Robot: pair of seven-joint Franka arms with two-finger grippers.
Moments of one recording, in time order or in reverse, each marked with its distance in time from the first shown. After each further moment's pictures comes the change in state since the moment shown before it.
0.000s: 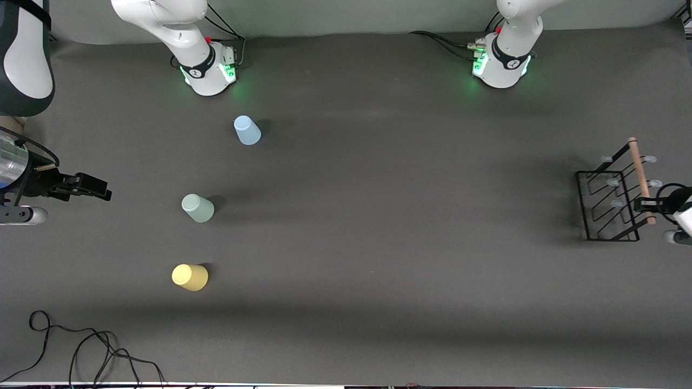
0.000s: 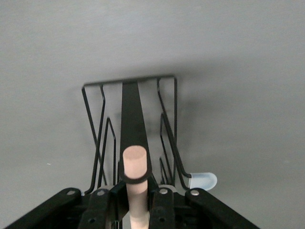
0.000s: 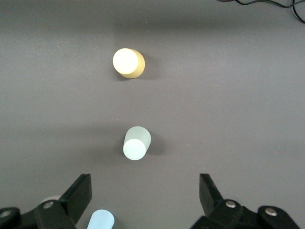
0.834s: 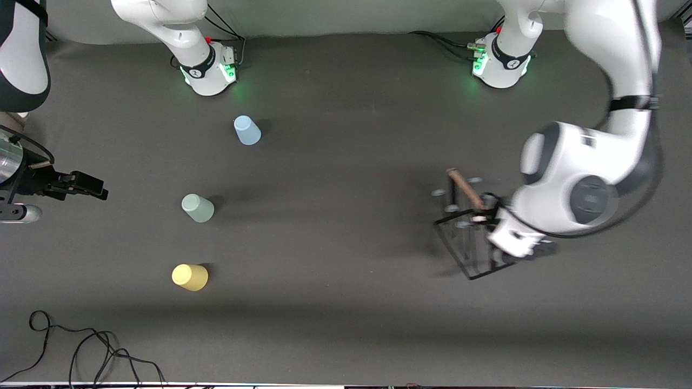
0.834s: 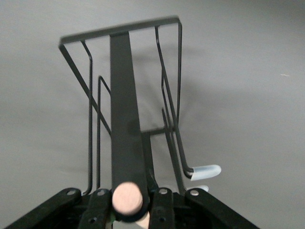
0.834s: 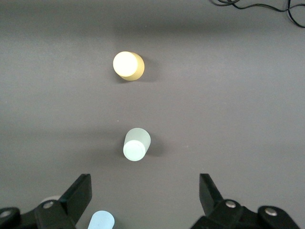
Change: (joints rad) left arm -0.614 0.012 -0.015 0.136 -0.223 -0.035 -0.867; right arm 0.000 -0.006 -0.004 0.011 0.000 -0.005 0.000
